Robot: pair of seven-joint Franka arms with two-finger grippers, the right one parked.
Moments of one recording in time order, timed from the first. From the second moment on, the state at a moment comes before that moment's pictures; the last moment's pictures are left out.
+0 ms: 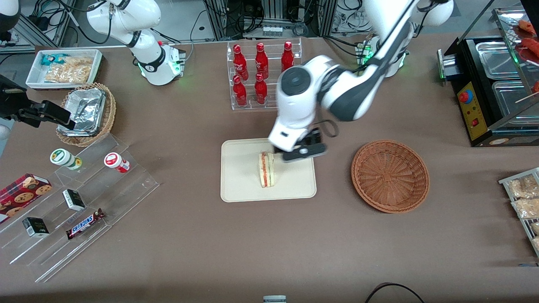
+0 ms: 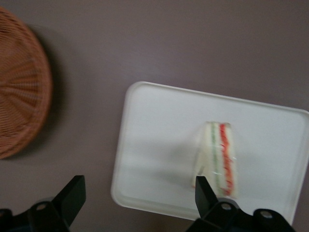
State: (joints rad) arm -0.44 0.34 -0.27 -1.64 0.21 1.96 -1.04
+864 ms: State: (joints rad) arm 0.03 -0.03 -0.26 -1.77 0.07 1.60 -0.48
